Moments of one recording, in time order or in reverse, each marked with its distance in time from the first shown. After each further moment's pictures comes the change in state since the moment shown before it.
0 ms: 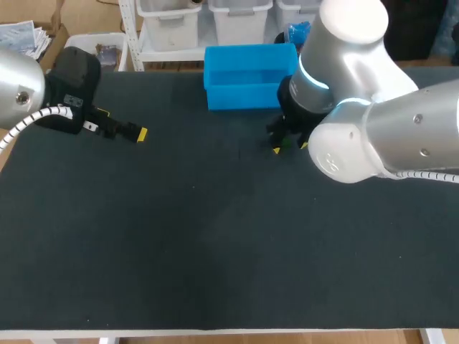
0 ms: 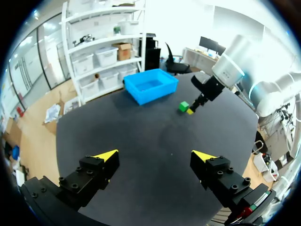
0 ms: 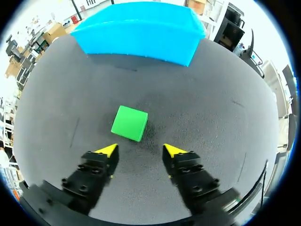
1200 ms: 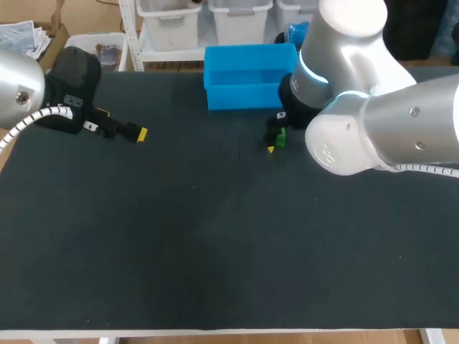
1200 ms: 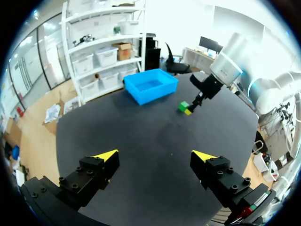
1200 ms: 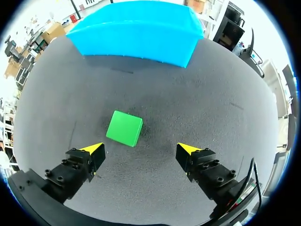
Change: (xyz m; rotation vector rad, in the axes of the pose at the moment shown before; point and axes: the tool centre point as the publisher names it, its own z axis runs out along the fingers) left arm 0.000 0.000 0.000 0.000 0.000 0.000; right arm -0.006 -0.005 -0.001 0.005 0.013 0.003
